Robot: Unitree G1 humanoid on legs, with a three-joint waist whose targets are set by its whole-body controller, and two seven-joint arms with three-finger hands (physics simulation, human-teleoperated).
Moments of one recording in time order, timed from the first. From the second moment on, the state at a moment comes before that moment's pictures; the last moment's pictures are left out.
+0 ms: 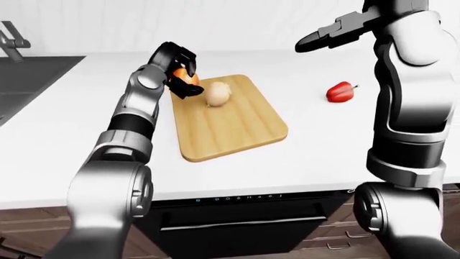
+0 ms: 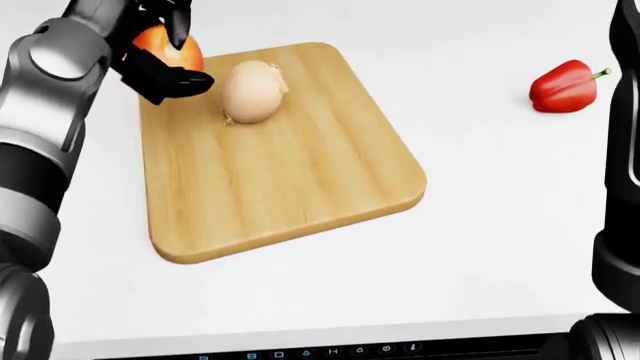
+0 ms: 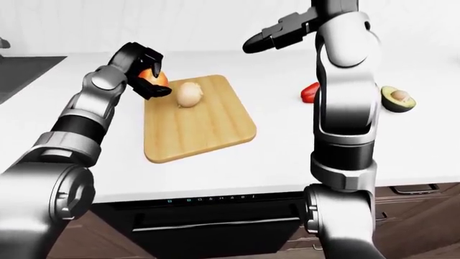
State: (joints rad) left arm -1.33 0.33 0.07 1.21 0.40 0.01 -0.21; right arm -1.08 -0.39 -0.14 -0.01 -0.22 0.52 0.20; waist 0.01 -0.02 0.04
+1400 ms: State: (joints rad) left arm -1.19 0.34 0.07 0.07 0.41 0.38 -0.09; right arm -1.09 -0.40 -0.15 0.02 -0.22 0.60 0.15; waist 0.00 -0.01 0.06
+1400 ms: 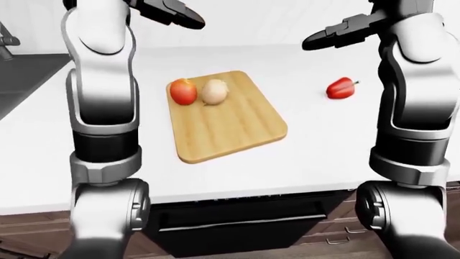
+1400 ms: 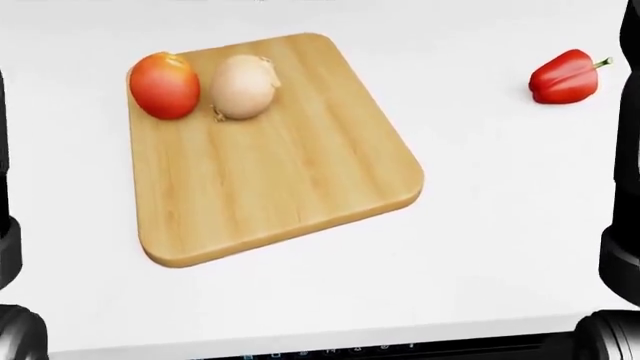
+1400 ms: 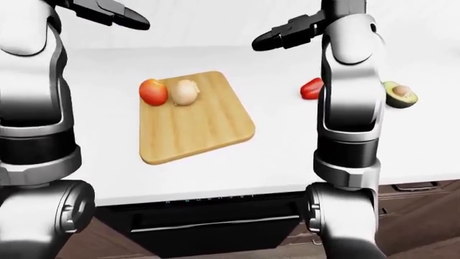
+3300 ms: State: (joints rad) left arm -1.06 0.29 0.08 -0.35 0.57 0.51 -0.23; right arm -1.09 -0.43 -0.16 0.01 -0.18 0.65 0.08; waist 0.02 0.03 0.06
